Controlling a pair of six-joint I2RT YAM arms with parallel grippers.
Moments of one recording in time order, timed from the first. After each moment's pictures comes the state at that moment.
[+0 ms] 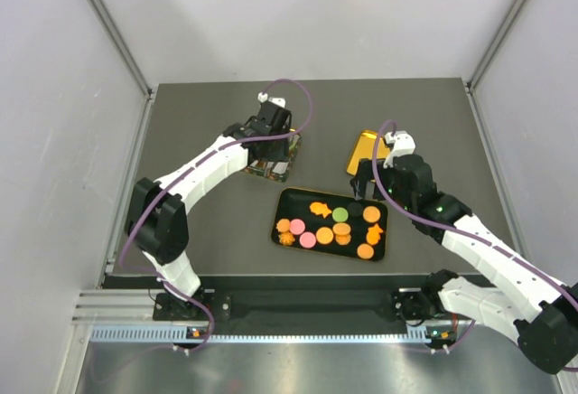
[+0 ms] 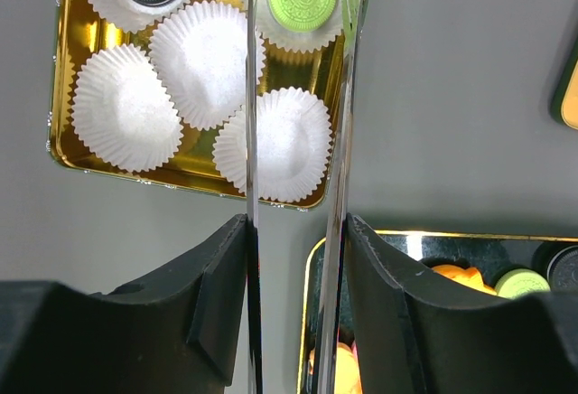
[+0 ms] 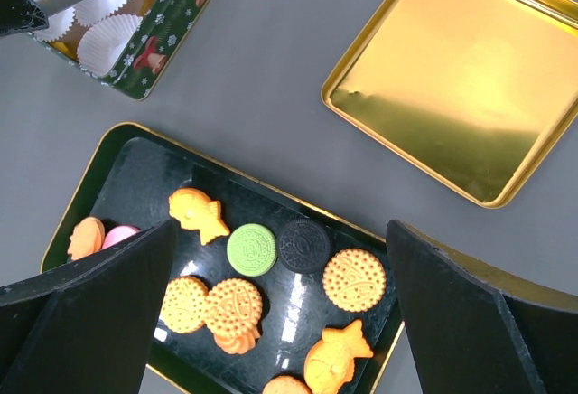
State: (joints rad) left arm -0.58 1.72 1.43 -0.60 -0.24 -0.41; right arm 0.57 0.94 0.71 -0.27 0.16 0.33
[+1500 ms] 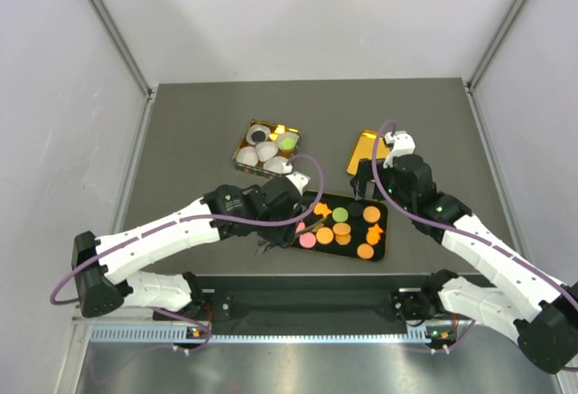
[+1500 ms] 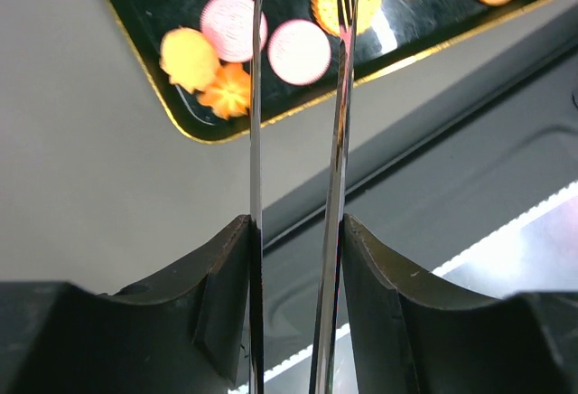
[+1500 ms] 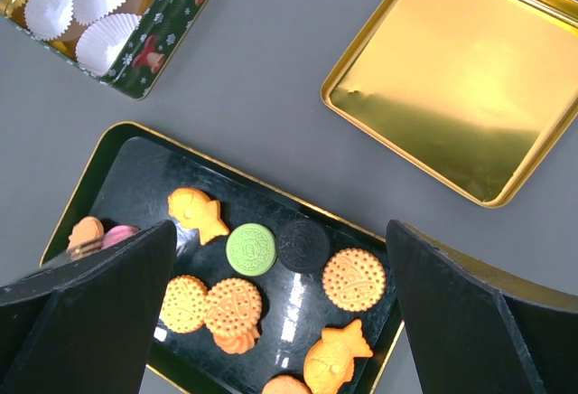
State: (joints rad) left arm -1.08 1.24 1.14 -0.92 -0.13 -0.52; right arm 0.57 0.94 0.71 -0.27 0.16 0.33
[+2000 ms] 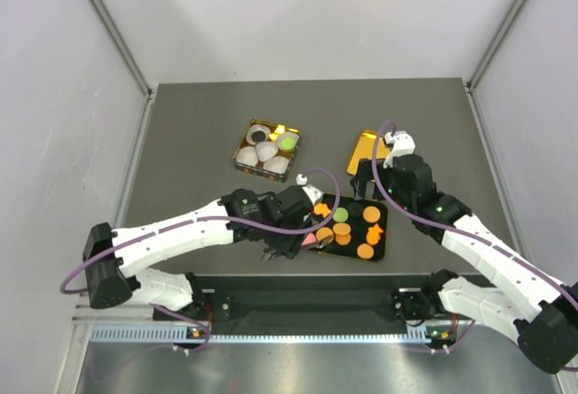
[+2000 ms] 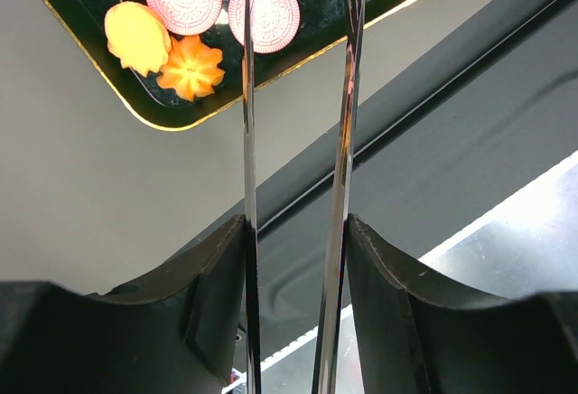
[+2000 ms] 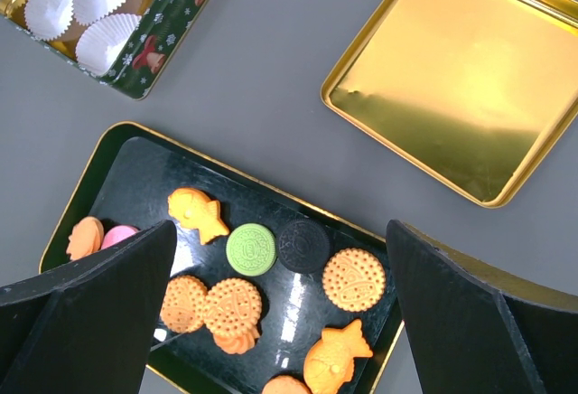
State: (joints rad) left arm -1.15 1.32 1.14 -0.94 -0.09 -0.49; right arm 0.57 0.94 0.71 -0.27 0.16 0.33
